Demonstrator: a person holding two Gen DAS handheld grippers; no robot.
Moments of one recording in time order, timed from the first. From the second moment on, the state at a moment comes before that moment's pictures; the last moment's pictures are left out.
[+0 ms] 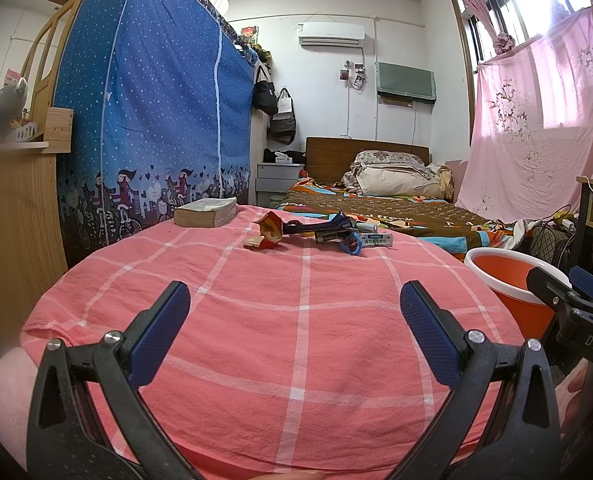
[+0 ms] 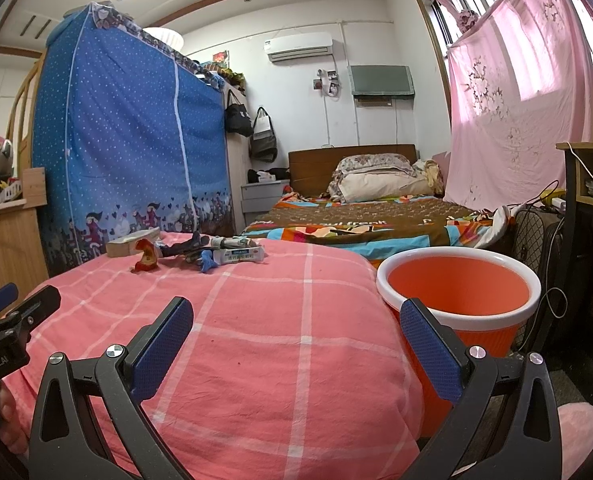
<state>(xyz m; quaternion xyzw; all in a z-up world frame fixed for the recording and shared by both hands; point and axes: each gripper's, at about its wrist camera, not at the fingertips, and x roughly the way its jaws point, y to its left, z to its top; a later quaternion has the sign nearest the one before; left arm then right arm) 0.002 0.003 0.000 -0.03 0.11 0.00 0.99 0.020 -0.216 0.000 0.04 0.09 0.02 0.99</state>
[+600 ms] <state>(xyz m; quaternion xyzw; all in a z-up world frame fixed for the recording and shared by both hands) -0.001 -0.001 -0.001 -0.03 0.11 0.00 0.99 0.021 -0.217 -0.001 0.04 0.10 0.02 0.99</state>
